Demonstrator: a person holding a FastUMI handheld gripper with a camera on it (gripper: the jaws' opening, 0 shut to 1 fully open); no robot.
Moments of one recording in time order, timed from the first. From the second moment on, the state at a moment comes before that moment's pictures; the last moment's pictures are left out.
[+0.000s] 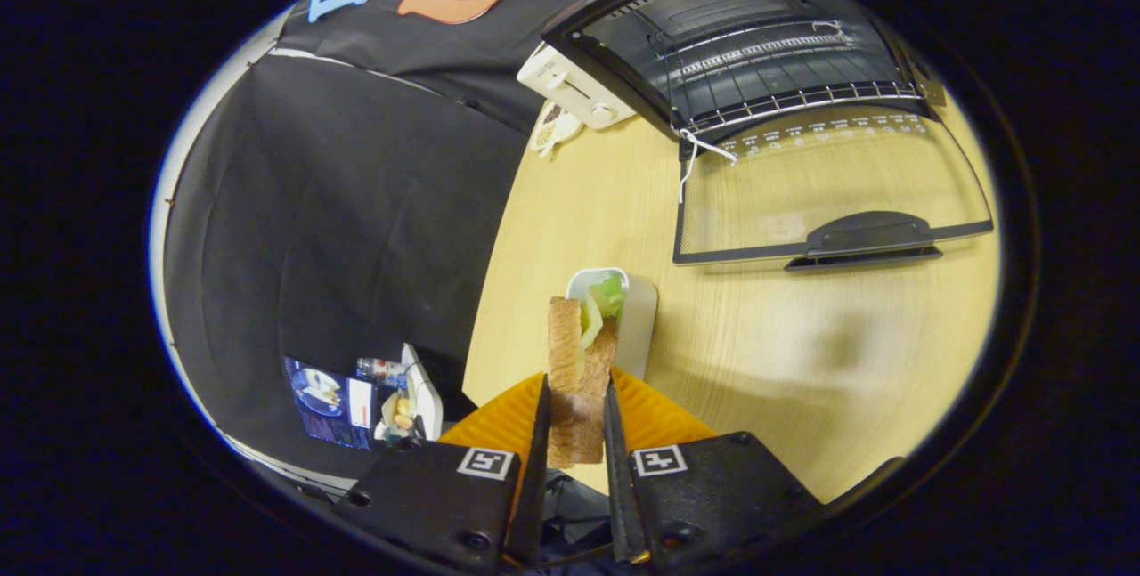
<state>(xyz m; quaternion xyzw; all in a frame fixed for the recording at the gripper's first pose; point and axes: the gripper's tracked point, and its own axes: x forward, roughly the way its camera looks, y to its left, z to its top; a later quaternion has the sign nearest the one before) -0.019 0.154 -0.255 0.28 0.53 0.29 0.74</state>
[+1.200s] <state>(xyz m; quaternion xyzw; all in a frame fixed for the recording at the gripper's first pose) 0.102 0.023 -0.177 0.58 0.15 0.08 0.79</state>
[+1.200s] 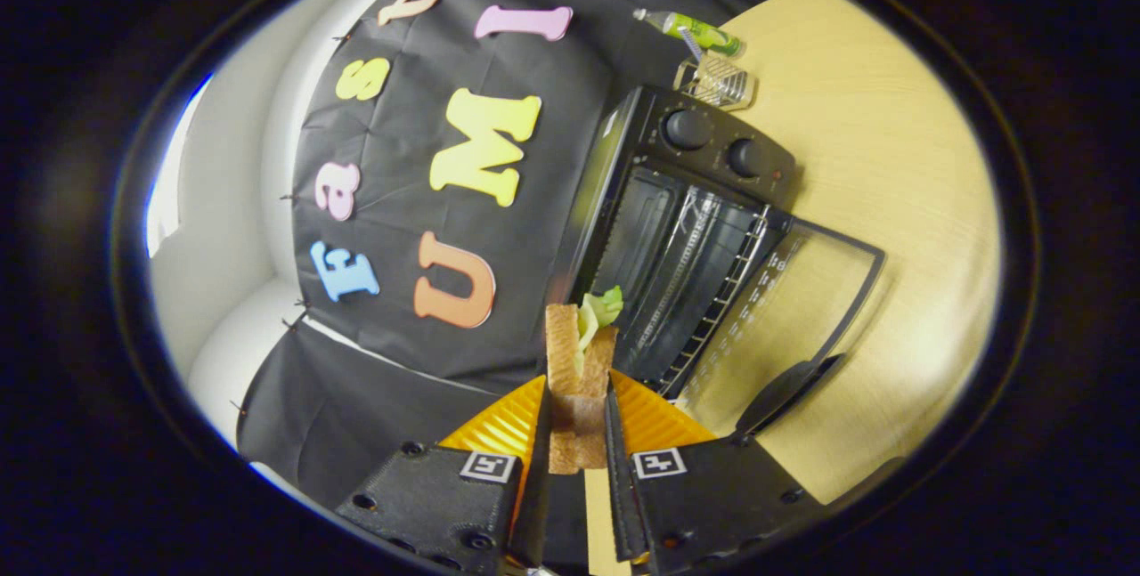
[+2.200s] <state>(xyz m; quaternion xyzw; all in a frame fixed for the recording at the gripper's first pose) 0.252 0.007 -0.258 0.60 0.17 -0.03 0.78</state>
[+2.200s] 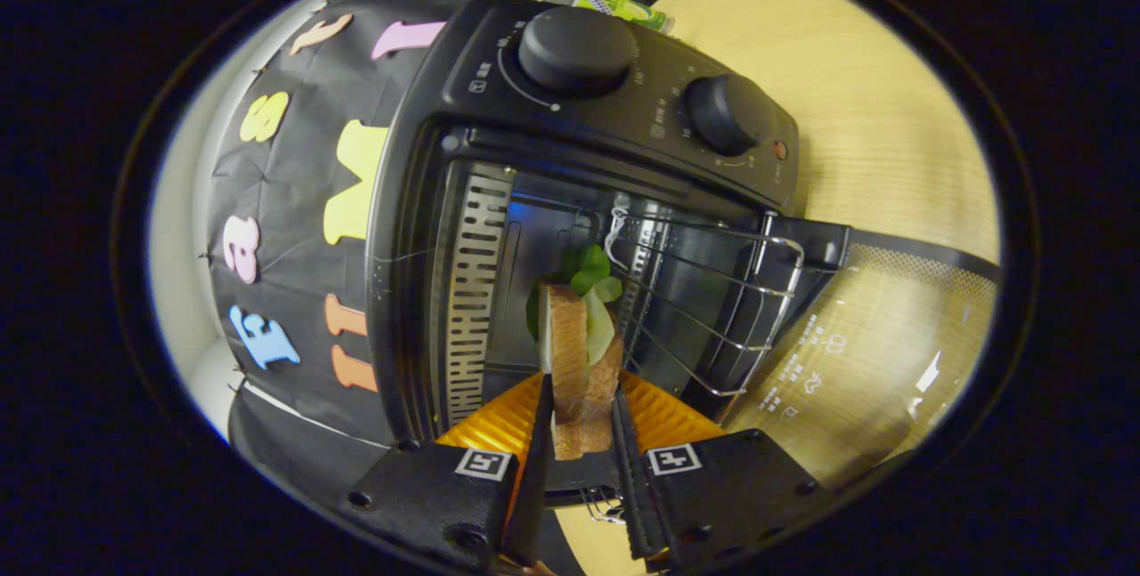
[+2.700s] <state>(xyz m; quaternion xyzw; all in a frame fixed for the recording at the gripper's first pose) 0.247 0.026 -0.268 0.28 0.23 -0.04 0.93</state>
